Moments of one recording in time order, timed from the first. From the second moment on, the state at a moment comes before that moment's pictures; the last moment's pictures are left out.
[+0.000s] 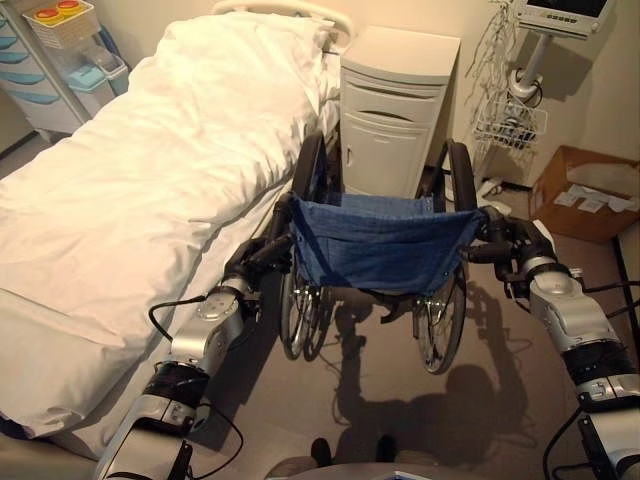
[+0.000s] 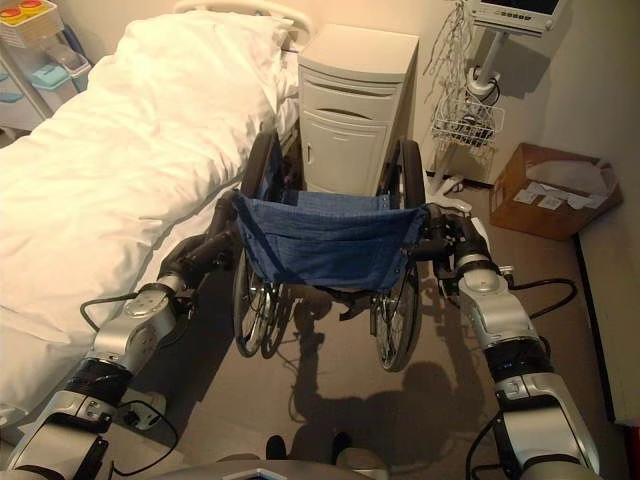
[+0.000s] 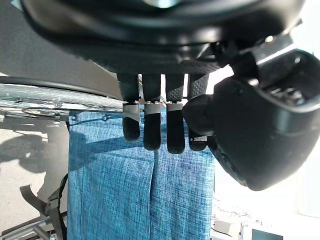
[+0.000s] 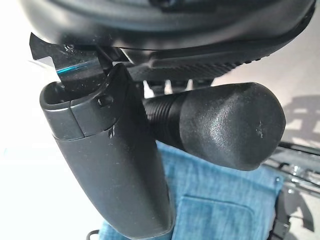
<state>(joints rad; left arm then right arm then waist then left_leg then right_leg) -0.34 0.49 -0.22 0.35 -0.58 0.24 0.16 -0.45 -0.65 0.15 0.41 0.35 0.36 -0.17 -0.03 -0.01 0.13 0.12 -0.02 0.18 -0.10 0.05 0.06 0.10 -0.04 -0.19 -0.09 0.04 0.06</state>
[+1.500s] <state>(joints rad) -0.08 0.53 -0.09 0.16 -0.80 0.32 -0.14 -0.33 -0.65 0.04 0.37 0.35 0.32 -0.22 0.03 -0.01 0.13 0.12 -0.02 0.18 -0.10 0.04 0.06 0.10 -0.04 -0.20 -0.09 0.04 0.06</state>
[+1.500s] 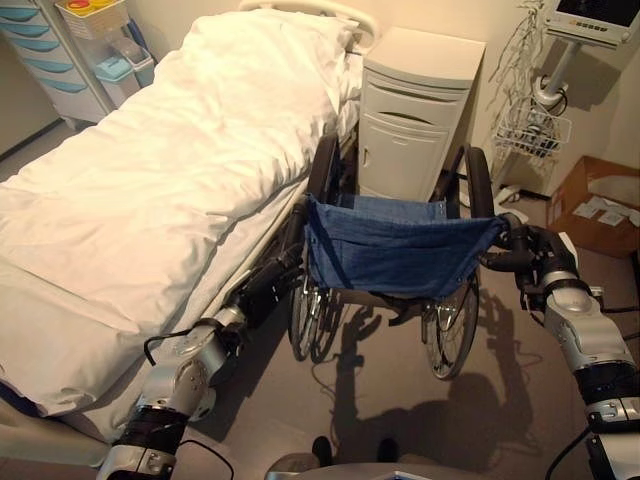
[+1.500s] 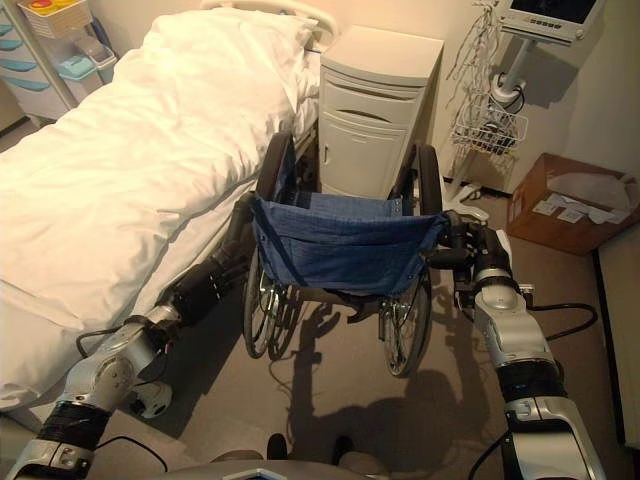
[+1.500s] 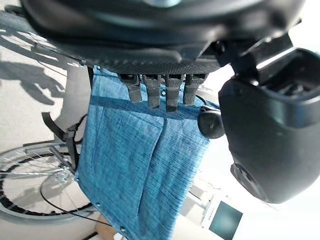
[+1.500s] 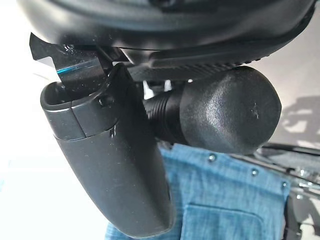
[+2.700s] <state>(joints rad) 0.02 0.48 -0.02 0.46 -0.70 0.09 -0.05 -0.24 -0.64 -0.12 0.46 0.86 0.26 -0.31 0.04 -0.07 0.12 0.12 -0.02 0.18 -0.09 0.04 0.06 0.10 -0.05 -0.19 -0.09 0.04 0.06</state>
